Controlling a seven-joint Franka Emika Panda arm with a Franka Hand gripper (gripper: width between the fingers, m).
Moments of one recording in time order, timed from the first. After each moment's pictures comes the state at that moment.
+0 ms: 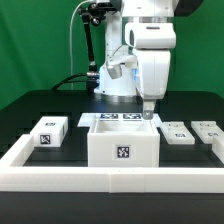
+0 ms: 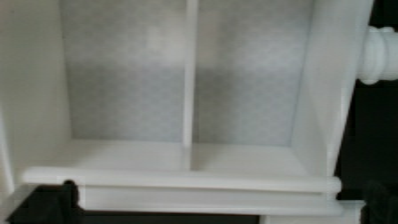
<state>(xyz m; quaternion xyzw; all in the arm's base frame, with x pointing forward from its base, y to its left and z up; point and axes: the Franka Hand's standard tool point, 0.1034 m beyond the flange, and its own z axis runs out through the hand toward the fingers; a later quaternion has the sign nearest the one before) 0.499 0.007 0.074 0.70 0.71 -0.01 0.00</state>
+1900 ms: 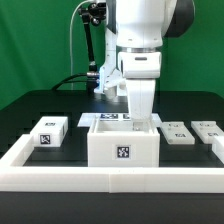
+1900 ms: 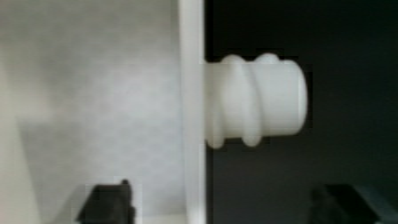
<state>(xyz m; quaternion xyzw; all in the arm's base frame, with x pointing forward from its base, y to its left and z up) 0.444 0.005 0.028 0.72 0.70 -0.02 -0.03</state>
